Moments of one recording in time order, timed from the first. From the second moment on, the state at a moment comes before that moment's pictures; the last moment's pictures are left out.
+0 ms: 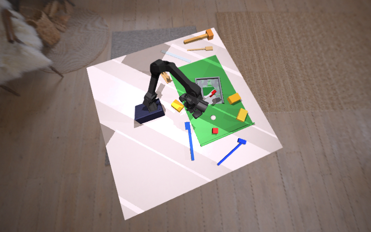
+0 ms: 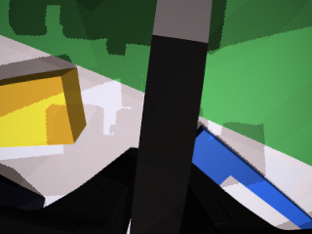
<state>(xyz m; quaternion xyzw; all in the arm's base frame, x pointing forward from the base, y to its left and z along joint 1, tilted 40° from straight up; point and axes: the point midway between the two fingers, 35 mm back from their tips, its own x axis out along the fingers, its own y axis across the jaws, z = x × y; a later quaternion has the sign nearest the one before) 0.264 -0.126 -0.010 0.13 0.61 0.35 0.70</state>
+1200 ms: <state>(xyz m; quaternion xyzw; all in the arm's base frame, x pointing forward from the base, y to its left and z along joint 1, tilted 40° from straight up) 0.224 -0.176 -0.110 0.30 0.70 0.16 0.63</state>
